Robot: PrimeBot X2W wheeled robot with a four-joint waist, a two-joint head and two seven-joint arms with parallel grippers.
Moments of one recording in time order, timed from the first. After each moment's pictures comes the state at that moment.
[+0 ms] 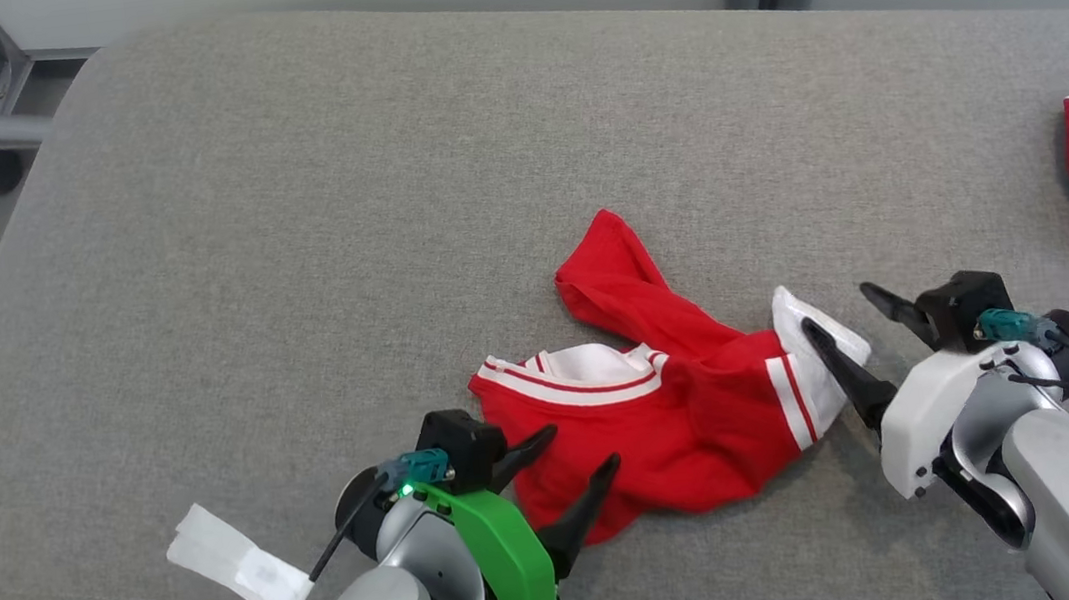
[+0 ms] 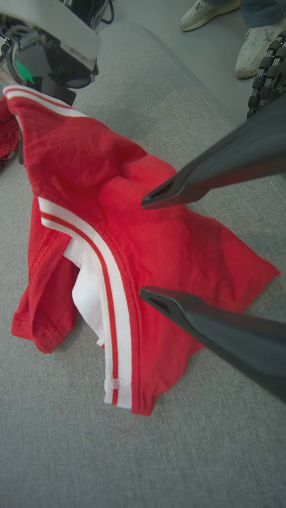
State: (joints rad) left arm -0.39 0.14 -0.88 0.33 -0.70 -0.12 0.04; right arm -0.24 -0.27 0.38 0.41 0.24 0.13 -0.08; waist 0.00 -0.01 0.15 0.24
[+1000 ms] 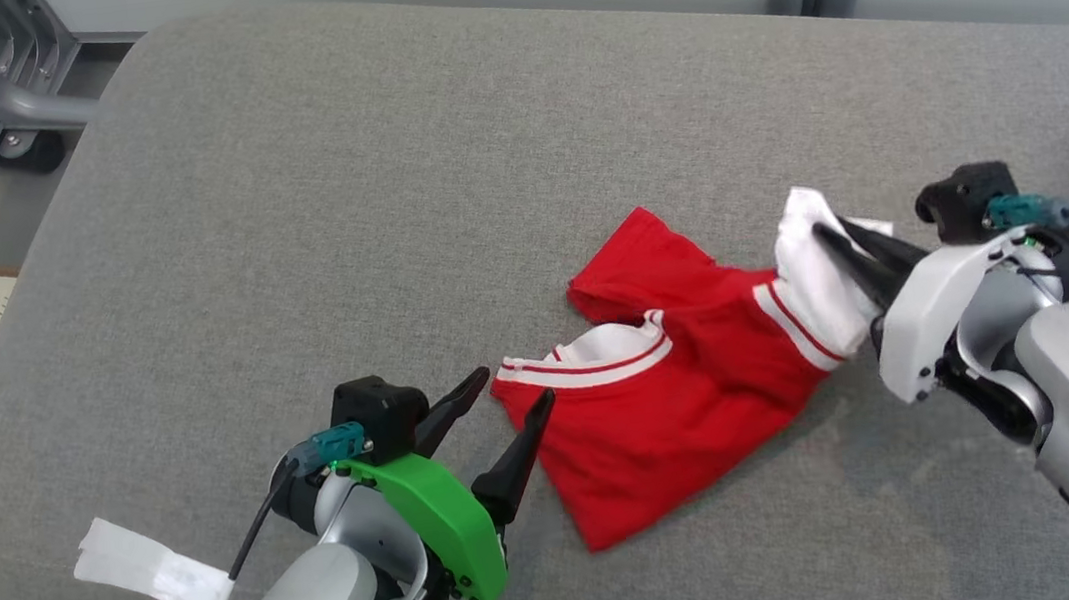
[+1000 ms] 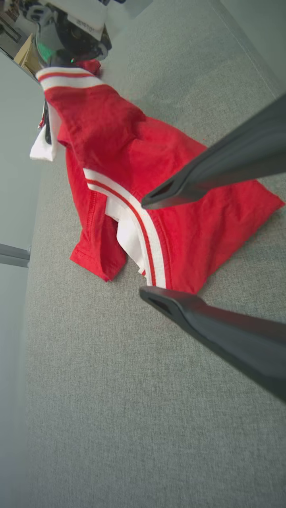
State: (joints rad) left arm -0.38 0.19 -0.78 0.26 -0.73 -0.07 -0.02; right arm -0.42 -0.37 0.53 0.42 0.48 0.12 0.05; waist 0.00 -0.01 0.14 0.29
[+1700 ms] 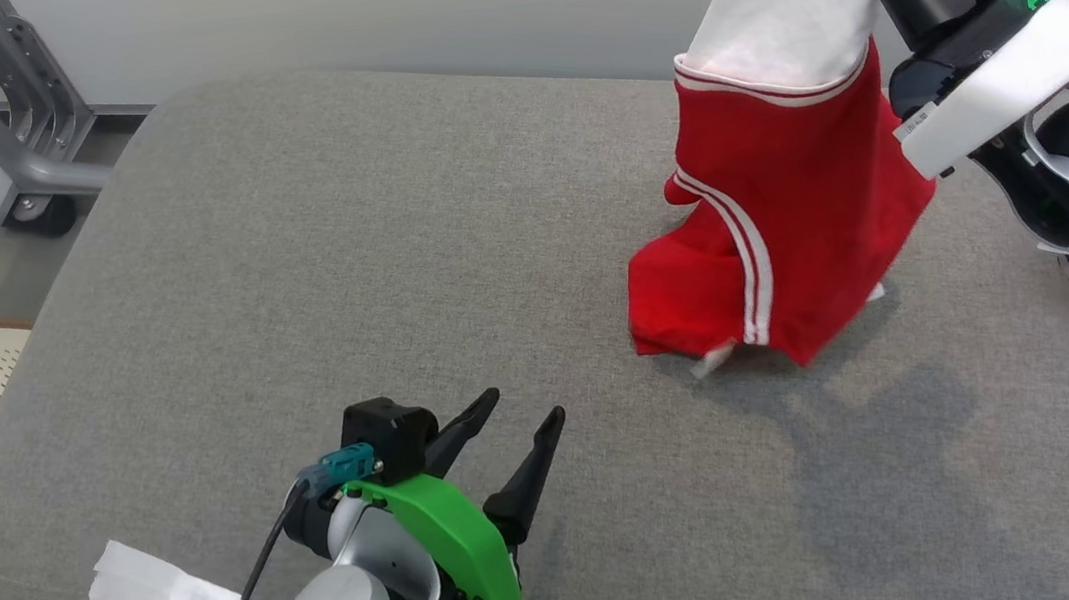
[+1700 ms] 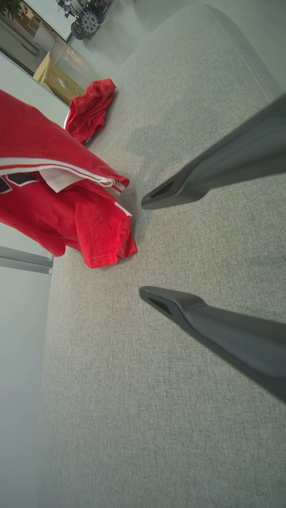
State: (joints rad) left arm -0.35 0.18 -0.78 0.25 -0.75 -0.04 -0.02; right arm -0.67 -0.44 0.47 0.10 0.58 0.12 -0.07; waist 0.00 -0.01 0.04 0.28
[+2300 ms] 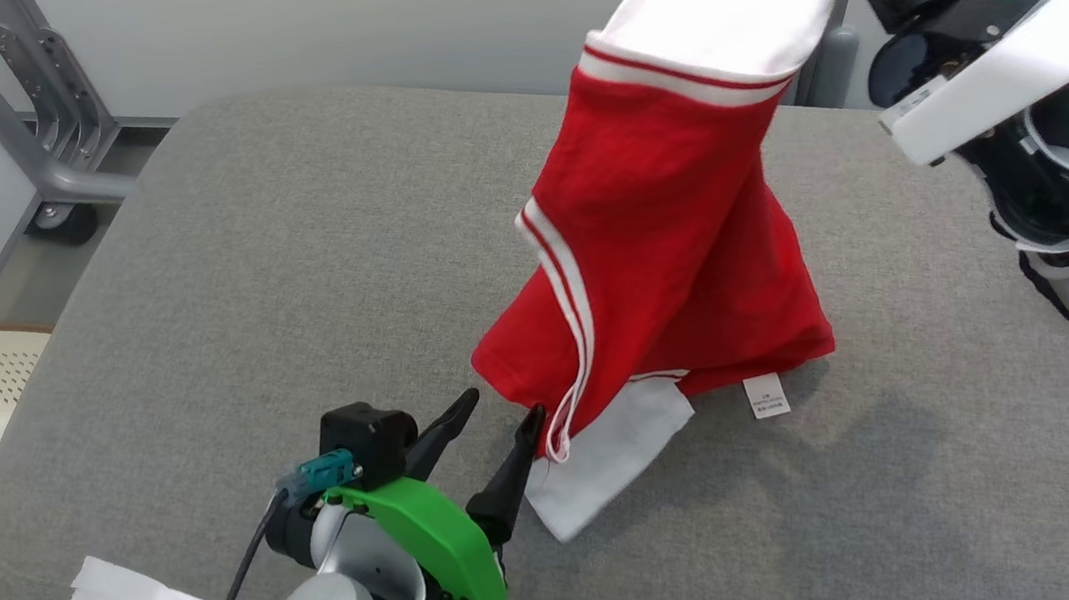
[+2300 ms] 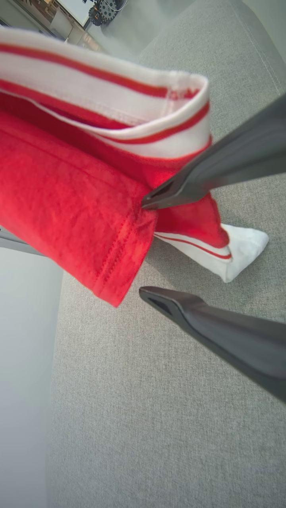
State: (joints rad) left arm -0.32 0.18 -0.77 0.21 -0.75 -0.01 -0.02; right arm -0.67 -0.37 0.48 0.00 0.82 0.12 -0.05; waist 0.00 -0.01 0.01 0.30
